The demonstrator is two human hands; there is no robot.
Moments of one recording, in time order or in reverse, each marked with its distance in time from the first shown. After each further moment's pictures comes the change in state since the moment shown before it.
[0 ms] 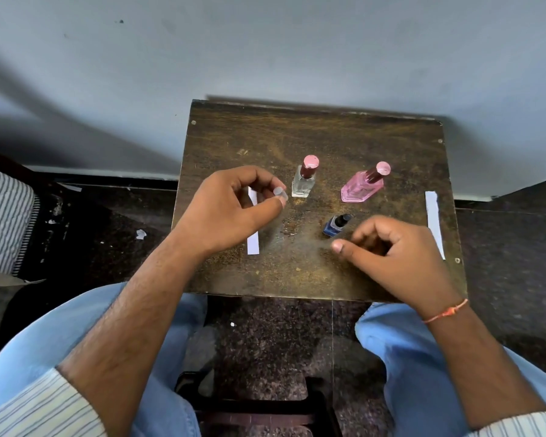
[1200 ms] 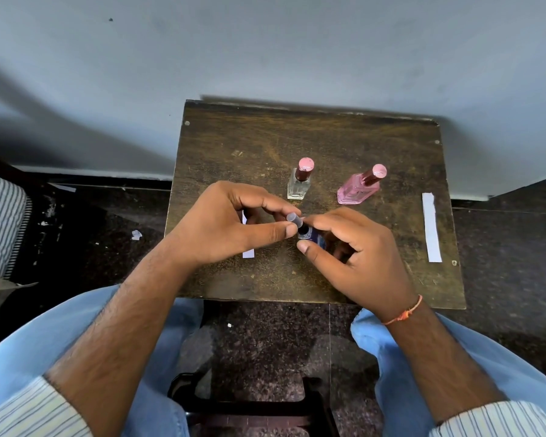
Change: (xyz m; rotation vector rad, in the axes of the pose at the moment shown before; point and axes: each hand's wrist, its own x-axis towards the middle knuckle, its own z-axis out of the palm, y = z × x) left_hand 0.000 -0.006 -0.001 -0.086 -0.232 0.125; right_hand 0.009 -0.017 0.035 0.039 0.029 -0.386
